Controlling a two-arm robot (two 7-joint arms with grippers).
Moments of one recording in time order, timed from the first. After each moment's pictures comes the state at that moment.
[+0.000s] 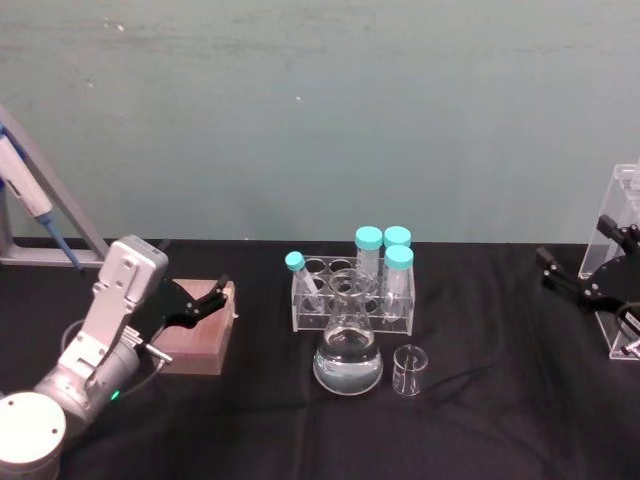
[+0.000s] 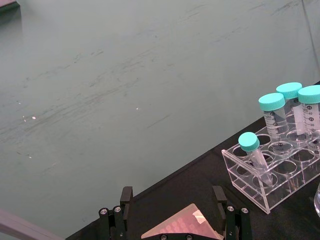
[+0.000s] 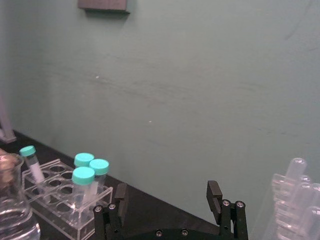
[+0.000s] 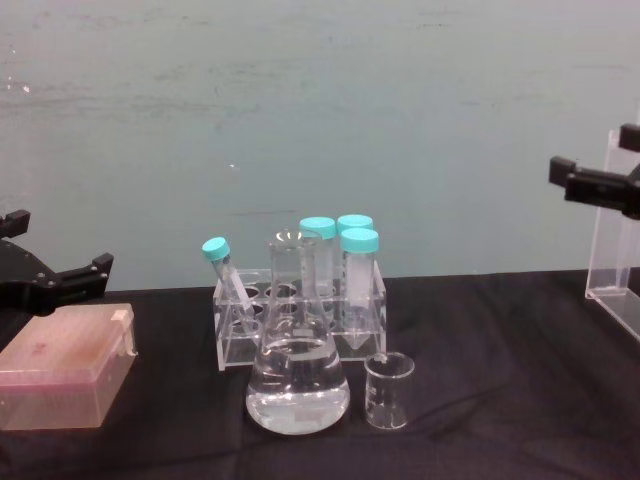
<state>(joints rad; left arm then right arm) -0.20 0.60 0.45 -1.41 -0.25 -0.12 0.03 0.20 0.34 -0.10 -1.43 0.21 -0.16 0.44</state>
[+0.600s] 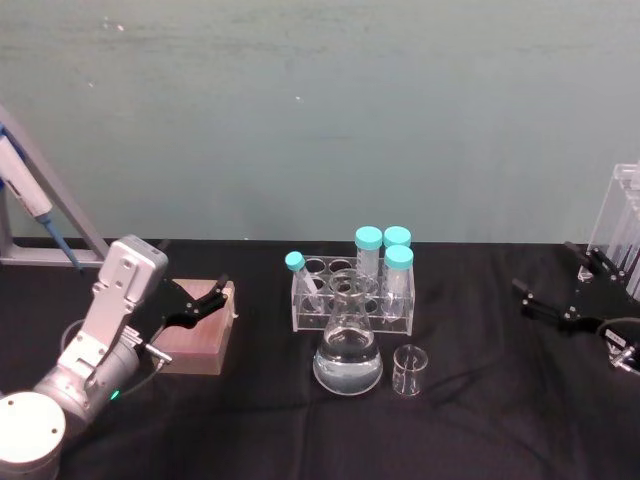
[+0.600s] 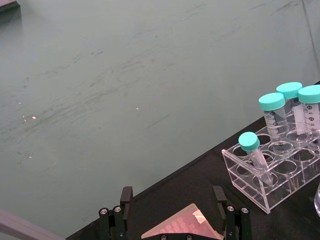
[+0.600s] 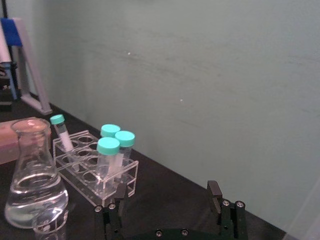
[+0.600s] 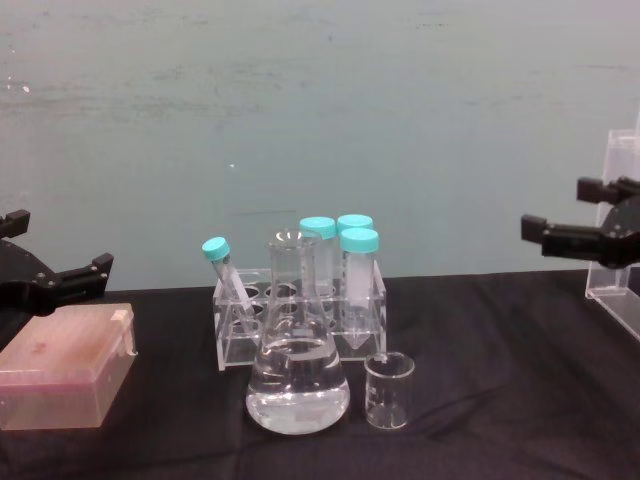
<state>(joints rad) -0.20 0.60 0.45 -1.41 -0.25 -0.12 0.03 0.30 0.40 -0.19 -1.27 0.27 -0.17 0.58</state>
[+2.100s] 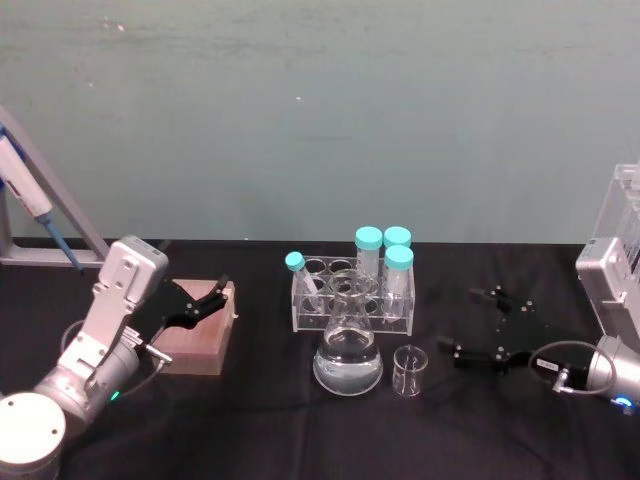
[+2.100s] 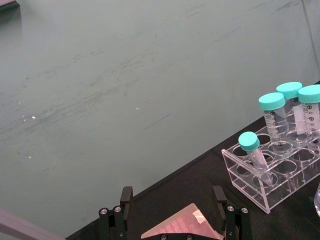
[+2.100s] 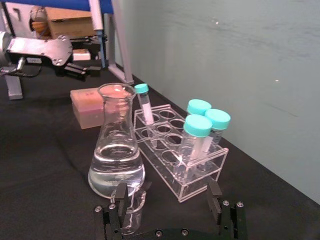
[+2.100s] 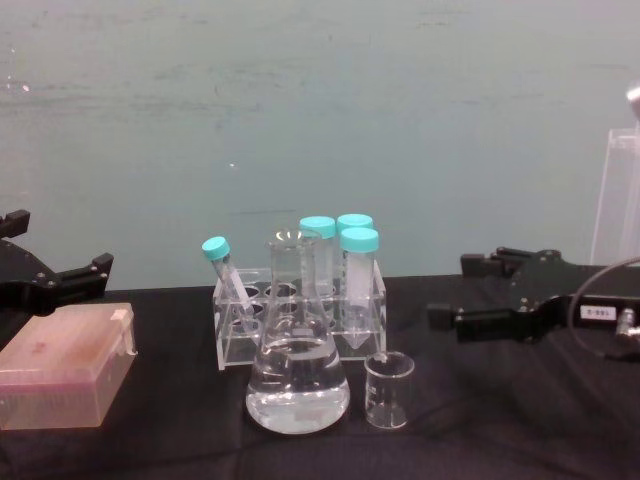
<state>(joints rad) -0.20 0.60 0.45 -1.41 -0.25 -0.12 0.03 0.51 0.39 -0.45 -1.01 0.34 -0.20 0.83</state>
